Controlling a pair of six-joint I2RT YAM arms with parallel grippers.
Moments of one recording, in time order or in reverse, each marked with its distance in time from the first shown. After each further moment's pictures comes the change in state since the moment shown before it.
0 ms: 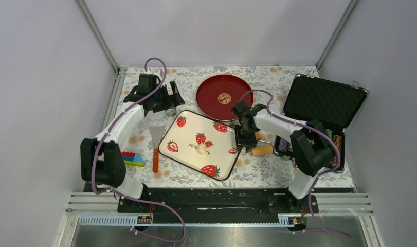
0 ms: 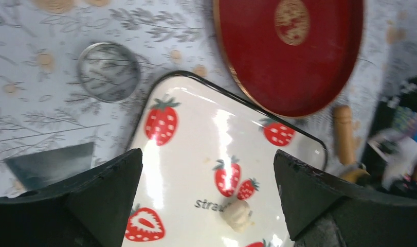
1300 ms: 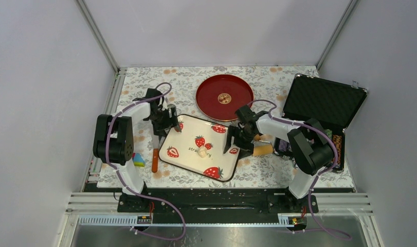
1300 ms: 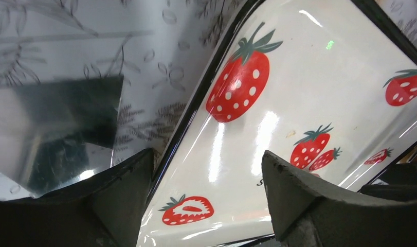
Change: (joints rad) left arm 0.072 0.352 0.006 -0.233 0.072 0.091; right arm -0.045 -0.025 -0.166 0.283 -0.322 0.261
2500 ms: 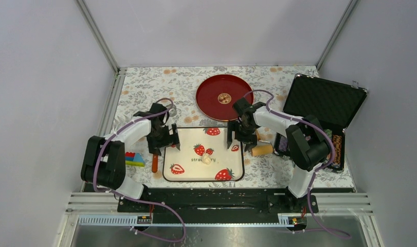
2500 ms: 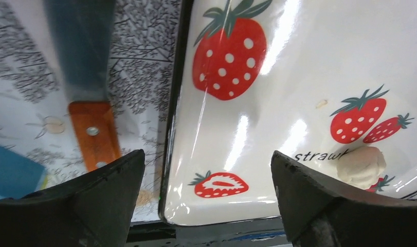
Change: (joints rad) left arm -0.126 -0.304 -0.286 -0.119 -0.171 -0.144; right arm -0.009 0.063 0.161 -0.175 0.151 -0.150
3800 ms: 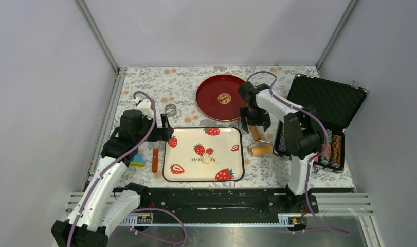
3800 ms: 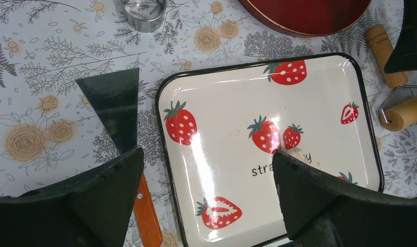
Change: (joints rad) left arm -0.014 -0.714 -0.094 0.188 -0.054 0.256; right arm -0.124 0.135 0.308 -0.262 0.419 -0.291
